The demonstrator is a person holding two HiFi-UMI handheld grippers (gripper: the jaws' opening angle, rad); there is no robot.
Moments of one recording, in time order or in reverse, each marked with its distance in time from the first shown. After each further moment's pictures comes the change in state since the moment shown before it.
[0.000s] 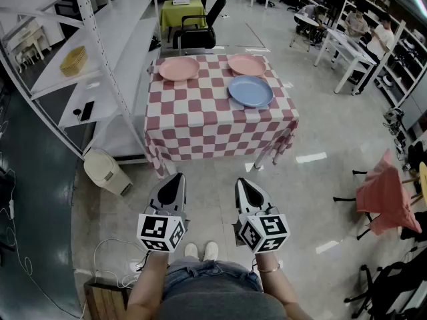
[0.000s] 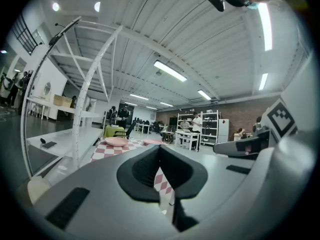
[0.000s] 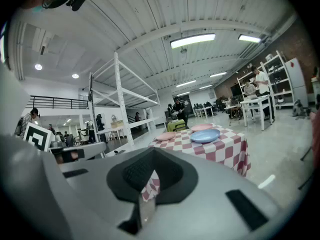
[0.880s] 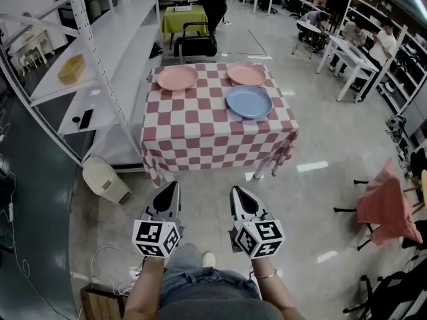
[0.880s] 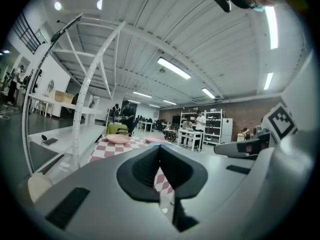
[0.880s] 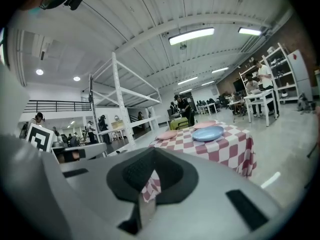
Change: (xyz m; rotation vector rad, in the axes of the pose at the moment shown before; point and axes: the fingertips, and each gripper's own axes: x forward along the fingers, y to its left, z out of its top) left arm 0.035 0.008 -0.006 -0.016 0.022 0.035; right arm 0.031 -0.027 0.001 0.026 0.010 0.048
